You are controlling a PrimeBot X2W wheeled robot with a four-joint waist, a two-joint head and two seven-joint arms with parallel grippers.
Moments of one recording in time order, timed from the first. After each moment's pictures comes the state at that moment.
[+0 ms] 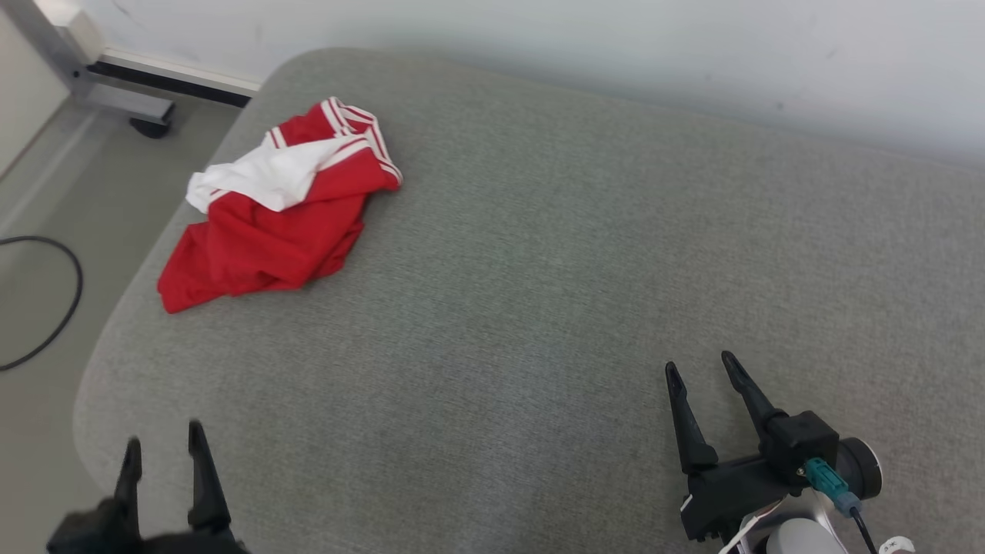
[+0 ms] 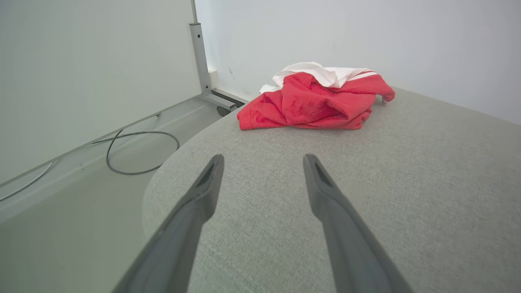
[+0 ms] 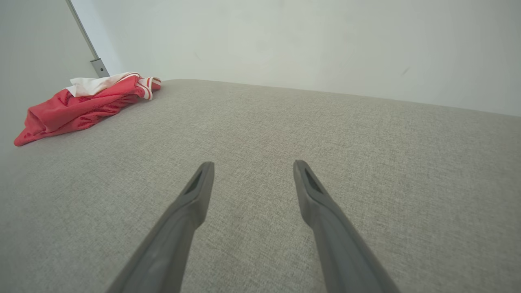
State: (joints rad) left arm -0.08 0.05 0.17 0.32 -0.24 -0.05 -0.26; right arm -0.20 -0.07 0.06 0.40 0.03 0.13 -0.26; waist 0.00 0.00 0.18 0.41
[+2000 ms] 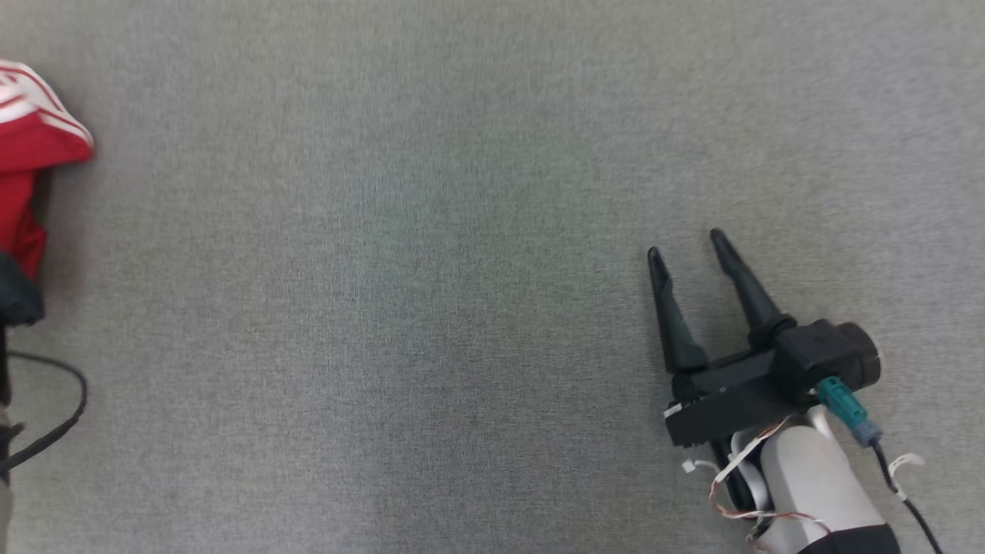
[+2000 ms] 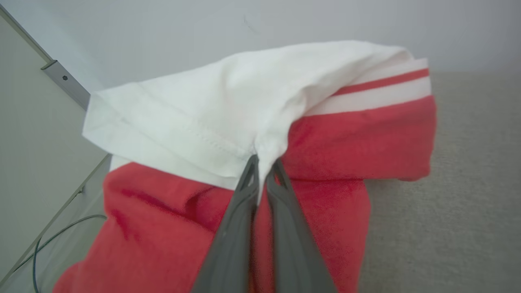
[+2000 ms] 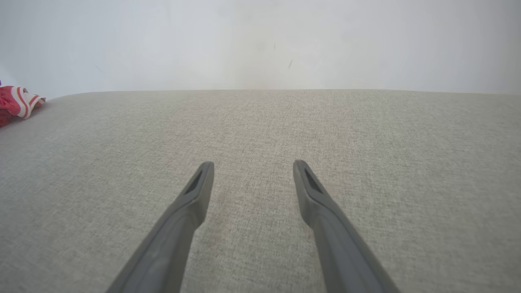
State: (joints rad) left arm -0.96 0.43 0.09 1.11 -0.19 -0.12 -0.25; right arm -0.36 -0.11 0.15 0.26 0.09 0.13 -0.26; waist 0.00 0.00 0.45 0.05
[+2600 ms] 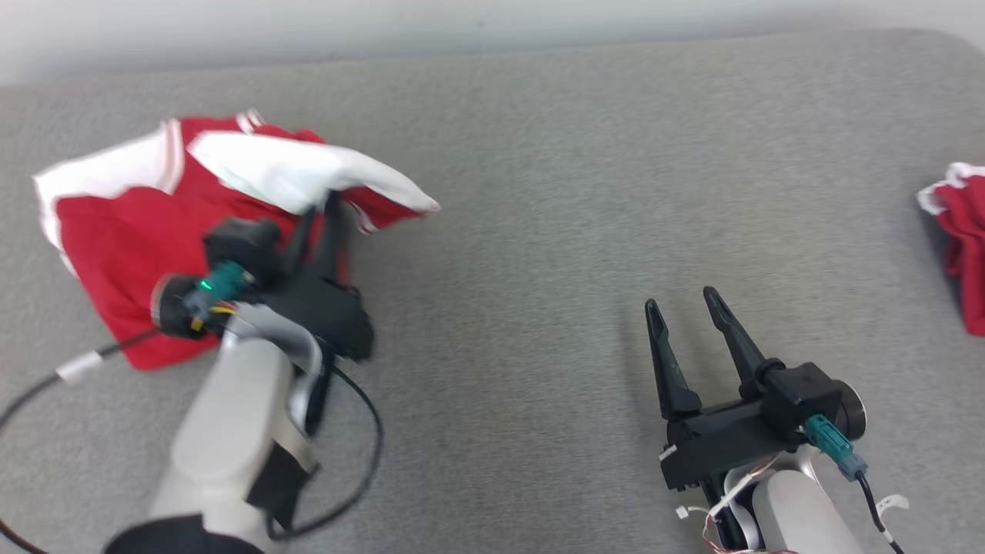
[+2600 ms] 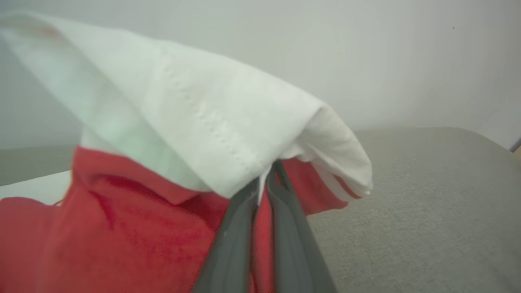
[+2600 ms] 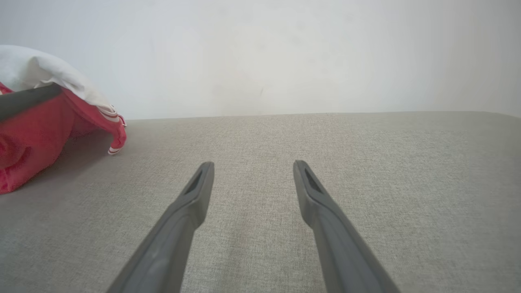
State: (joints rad) left arm -0.80 0.07 -0.21 0.83 -0.30 -0.13 -0.26; right arm -0.29 -0.07 0.11 0.31 0.10 0.13 -0.26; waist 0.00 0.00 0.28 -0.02
